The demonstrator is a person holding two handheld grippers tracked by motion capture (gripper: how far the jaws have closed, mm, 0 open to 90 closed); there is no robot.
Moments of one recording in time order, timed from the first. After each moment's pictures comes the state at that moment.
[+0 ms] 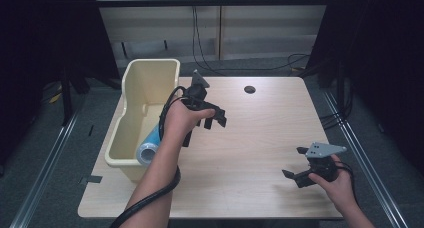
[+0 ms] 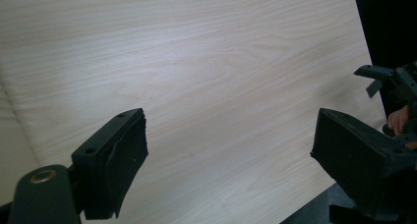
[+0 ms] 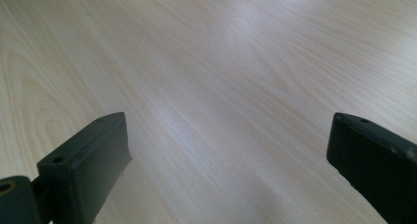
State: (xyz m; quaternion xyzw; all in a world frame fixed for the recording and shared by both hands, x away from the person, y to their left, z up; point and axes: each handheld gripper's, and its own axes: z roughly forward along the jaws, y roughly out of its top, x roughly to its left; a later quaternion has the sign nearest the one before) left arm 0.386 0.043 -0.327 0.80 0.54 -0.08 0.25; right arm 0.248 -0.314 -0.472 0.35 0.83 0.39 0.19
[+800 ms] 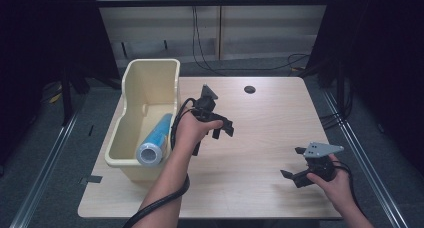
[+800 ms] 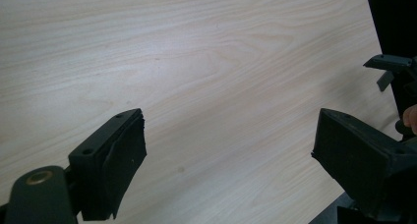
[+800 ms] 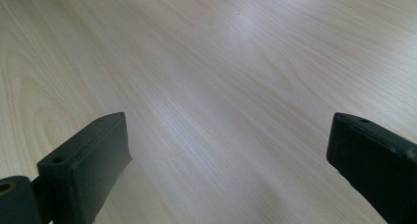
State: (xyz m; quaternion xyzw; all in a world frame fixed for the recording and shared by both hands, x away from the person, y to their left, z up) left arm 0.383 0.025 -0.371 0.80 0.53 -0.10 0.25; right arm 0.250 -0.311 -0.475 0.34 0.83 0.39 0.18
